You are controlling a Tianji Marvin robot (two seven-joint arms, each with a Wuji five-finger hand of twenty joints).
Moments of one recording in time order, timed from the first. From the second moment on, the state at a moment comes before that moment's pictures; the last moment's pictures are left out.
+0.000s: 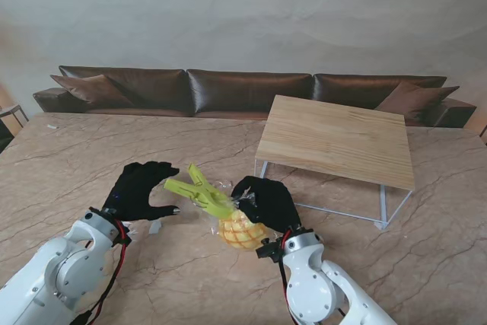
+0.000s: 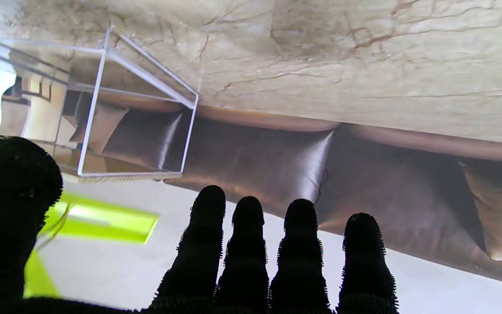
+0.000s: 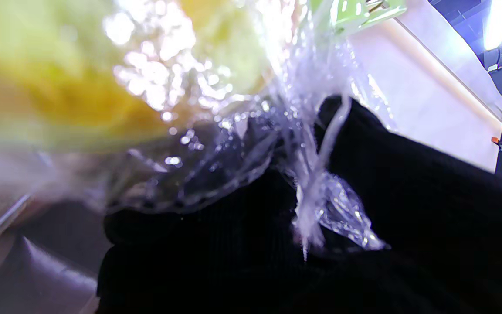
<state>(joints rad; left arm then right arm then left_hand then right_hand) 1.63 -1.07 -1.37 -1.55 0.94 -0.30 0.19 -1.63 -1.23 0.99 -1.67 -0.44 -0.12 -0.45 0.20 -0.57 0.73 -0.16 0.49 0.10 0.21 0.16 0.41 0.06 0.25 0.23 0.37 0.15 0.17 0.32 0.01 0.27 0.58 0.32 0.52 -0.78 1.28 -0.33 0.90 -0.35 1.02 0.49 1.27 -0.02 0.87 0.62 1.25 0.09 1.13 0.93 0.87 0.20 1.59 0.75</state>
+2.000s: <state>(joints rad) 1.62 -1.07 -1.35 -1.45 0.97 -0.30 0.25 -1.38 -1.26 1.50 -1.61 -0.02 0.53 -0.25 0.25 -0.49 0.62 -0.13 0.48 0.10 0.21 0.17 0.38 0.06 0.24 0.23 0.35 0.15 0.17 0.31 0.00 0.26 0.58 0.32 0.54 -0.75 1.26 -0.33 0.90 -0.36 1.01 0.43 1.23 -0.01 0.87 0.61 1.22 0.10 1.09 0.93 0.83 0.16 1.59 0.75</state>
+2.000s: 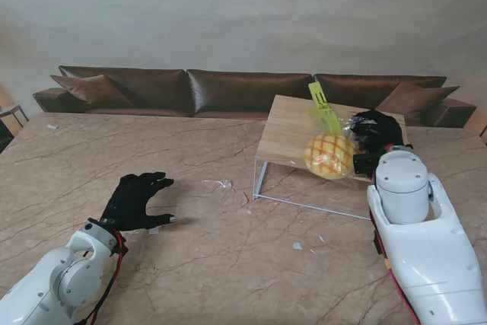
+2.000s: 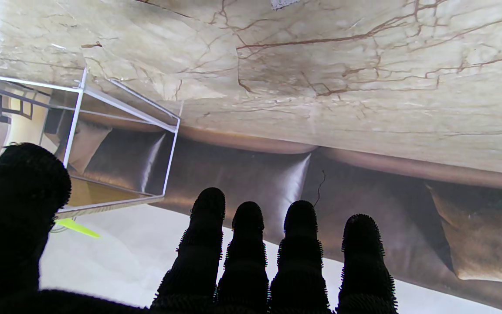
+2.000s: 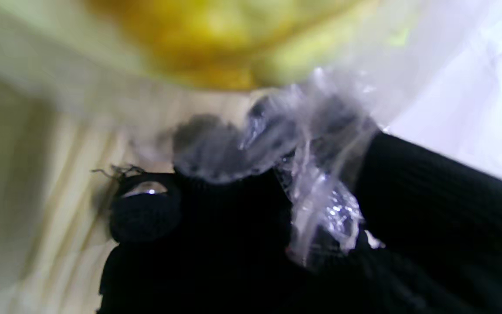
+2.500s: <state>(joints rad) 1.61 -1.07 -1.33 -1.44 0.97 -0.30 0.24 -1.32 -1.26 1.50 -1.54 -0.04 0.53 -0.26 0.26 -0.49 0.62 -0.13 0.48 0.10 0.21 0.17 0.38 0.06 0.24 0.23 0.35 0.15 0.17 0.31 -0.01 0.26 0.58 0.32 0.54 -0.75 1.26 -0.32 0.89 -0.36 1.01 0.37 1.22 -0.01 0.87 0.57 1.17 0.10 1.06 0.89 0.79 0.14 1.58 0.75</state>
